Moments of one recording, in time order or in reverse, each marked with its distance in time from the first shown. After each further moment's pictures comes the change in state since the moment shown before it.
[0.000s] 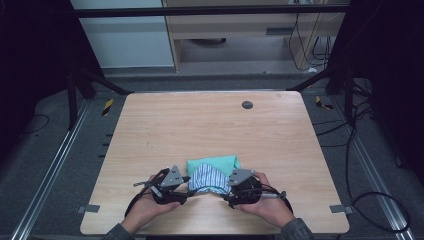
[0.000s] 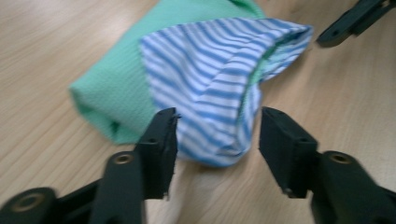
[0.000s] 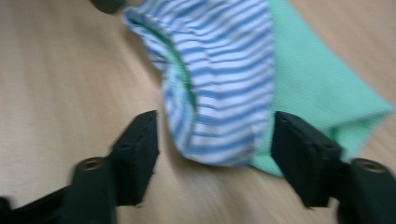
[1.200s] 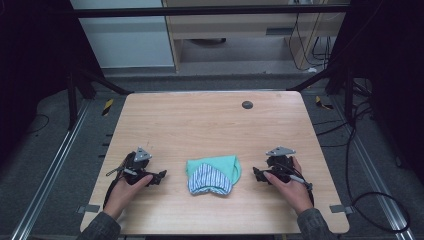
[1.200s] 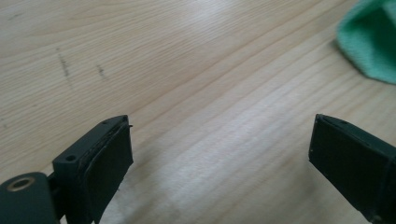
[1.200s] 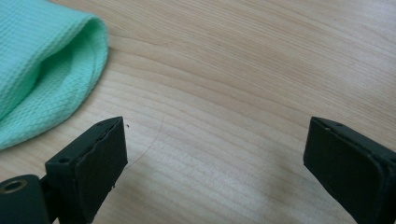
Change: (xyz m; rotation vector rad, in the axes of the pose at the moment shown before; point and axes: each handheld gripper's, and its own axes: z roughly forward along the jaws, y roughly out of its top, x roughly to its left) left arm 0.095 -0.050 -0.014 0.096 0.306 -0.289; right arm -0.098 -0.063 -0.008 0.027 -0.323 0.493
